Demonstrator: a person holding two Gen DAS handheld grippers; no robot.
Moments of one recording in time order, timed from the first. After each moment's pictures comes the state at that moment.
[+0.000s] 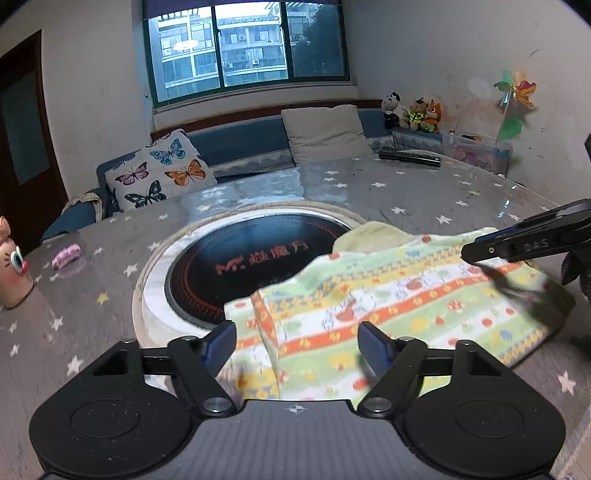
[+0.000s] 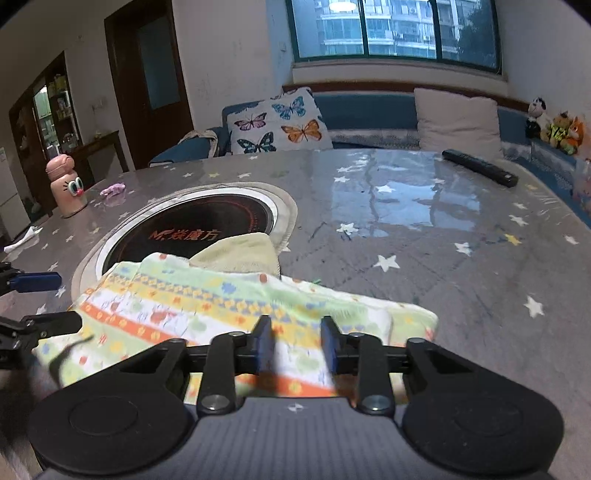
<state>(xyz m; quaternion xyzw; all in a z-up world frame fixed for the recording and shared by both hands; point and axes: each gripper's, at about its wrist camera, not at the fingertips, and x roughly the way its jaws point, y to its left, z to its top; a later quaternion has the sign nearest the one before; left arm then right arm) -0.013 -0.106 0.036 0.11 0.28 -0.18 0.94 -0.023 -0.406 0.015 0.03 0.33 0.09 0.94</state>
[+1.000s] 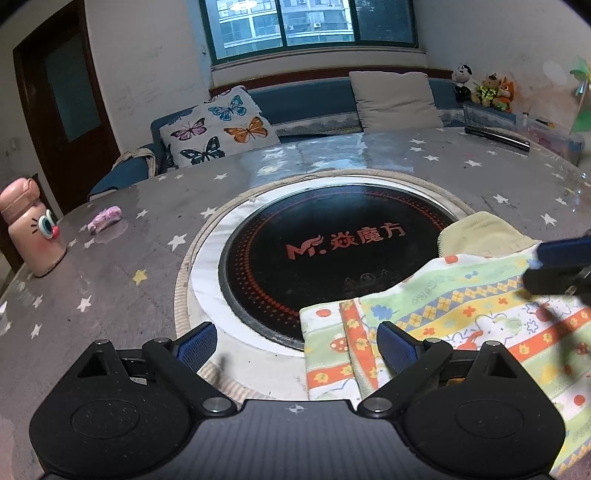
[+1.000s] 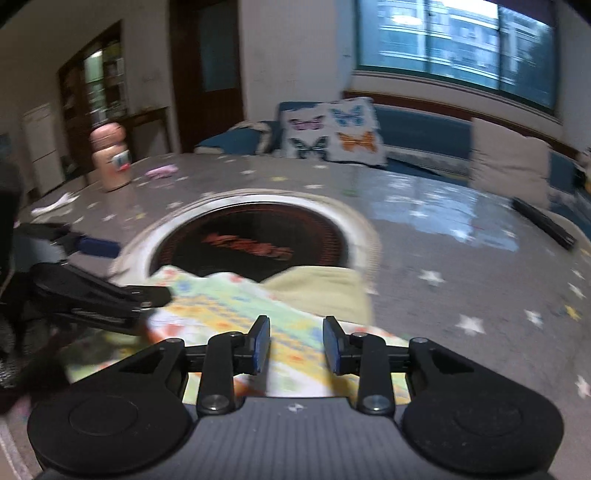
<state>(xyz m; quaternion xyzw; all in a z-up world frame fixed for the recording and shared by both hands) 0.059 -0.094 0.015 0.10 0.34 -0.07 0.93 0.001 -0.327 0.029 -0.05 0.32 0.18 0.93</state>
